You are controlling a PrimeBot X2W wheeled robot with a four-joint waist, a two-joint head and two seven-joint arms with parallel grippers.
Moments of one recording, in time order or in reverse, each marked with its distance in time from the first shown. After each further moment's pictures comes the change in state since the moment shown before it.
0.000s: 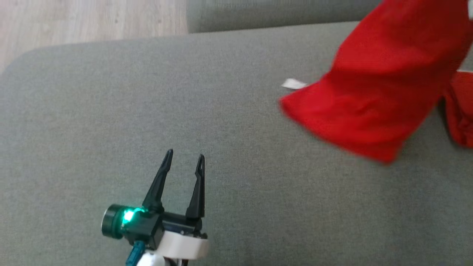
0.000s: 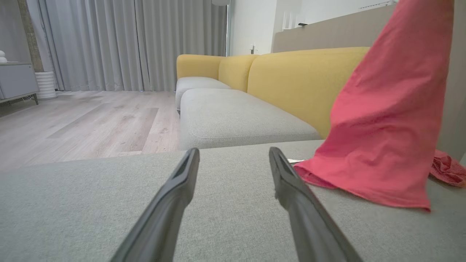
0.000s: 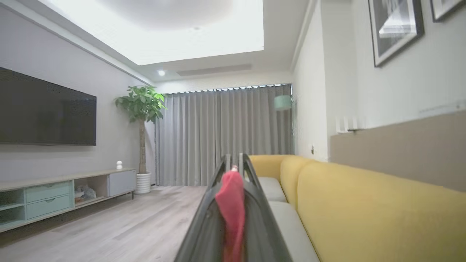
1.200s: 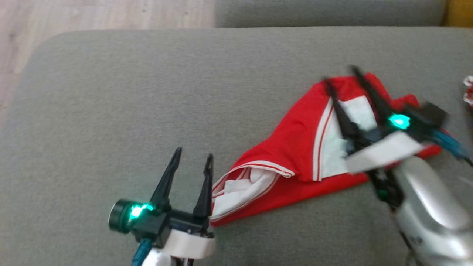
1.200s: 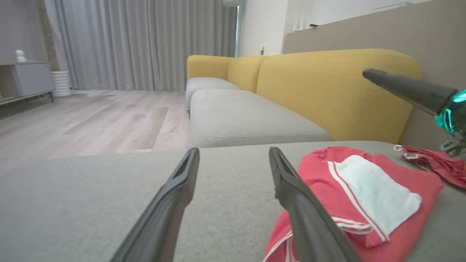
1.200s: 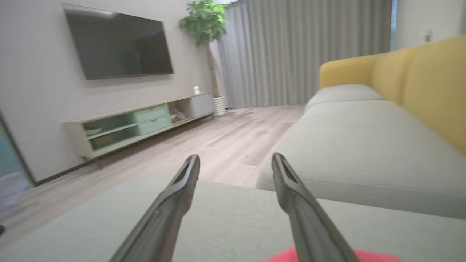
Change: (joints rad) left arm 0.001 0.000 -0.030 -0.001 -0.006 -0.005 -0.004; right arm 0.474 0.162 0.272 -0.185 -0.049 0.000 -0.062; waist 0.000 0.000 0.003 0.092
